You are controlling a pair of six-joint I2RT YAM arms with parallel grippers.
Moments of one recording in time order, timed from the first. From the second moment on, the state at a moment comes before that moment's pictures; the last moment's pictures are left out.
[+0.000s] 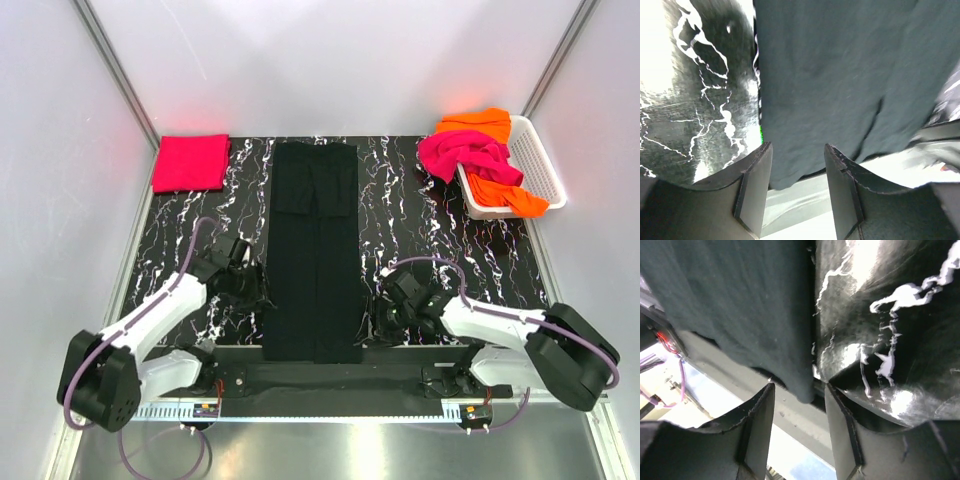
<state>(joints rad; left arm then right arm) -0.41 1.12 0.65 -0.71 0.26 -0.63 0.81 1.20 0.41 -0.21 -0.37 0.98</state>
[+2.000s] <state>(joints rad) -0.41 0.74 0.27 -0.67 0.38 -0.99 0.71 1.16 0.36 0.05 -0.51 1.11</state>
